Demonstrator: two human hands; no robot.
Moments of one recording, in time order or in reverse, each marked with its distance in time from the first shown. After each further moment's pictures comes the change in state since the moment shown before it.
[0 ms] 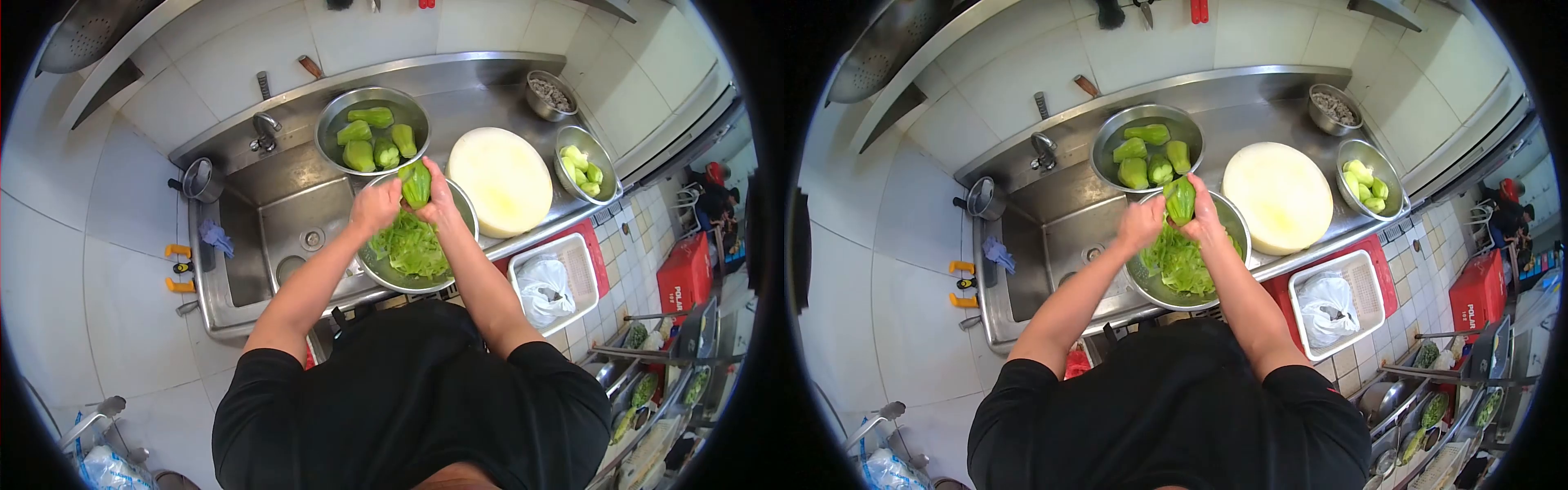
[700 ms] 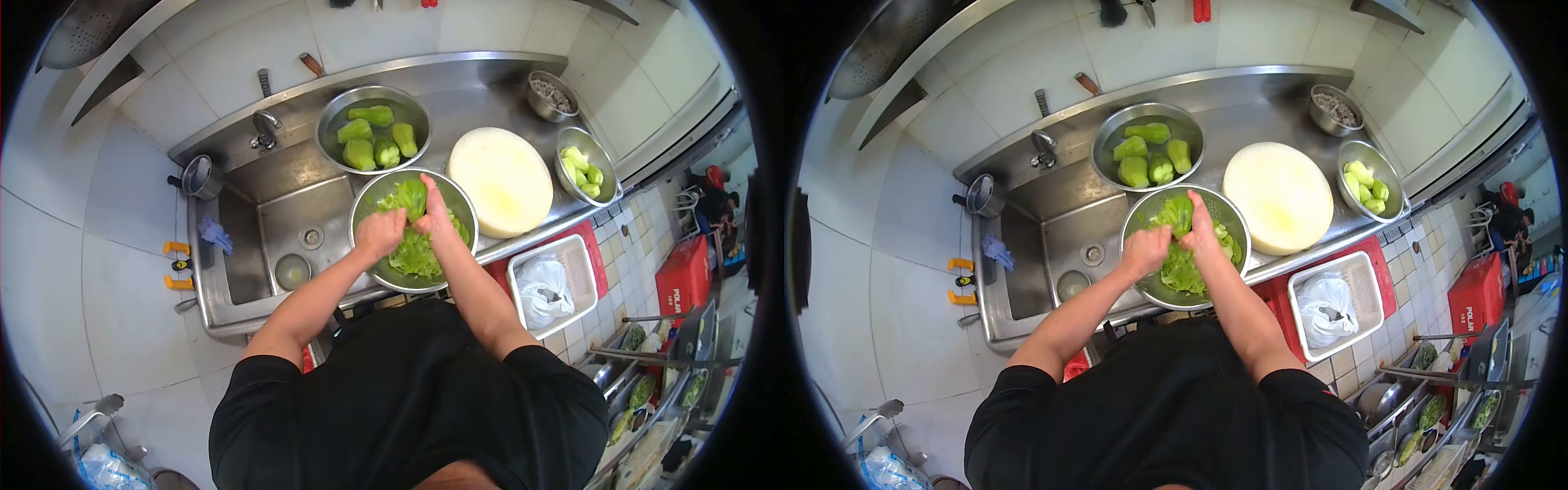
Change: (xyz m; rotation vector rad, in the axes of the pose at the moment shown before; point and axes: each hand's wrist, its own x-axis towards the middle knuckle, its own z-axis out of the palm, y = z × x) left_hand -0.049 0.000 0.025 0.006 -0.133 -0.071; right_hand 0.033 0.033 -0.038 0.015 -0.002 0.090
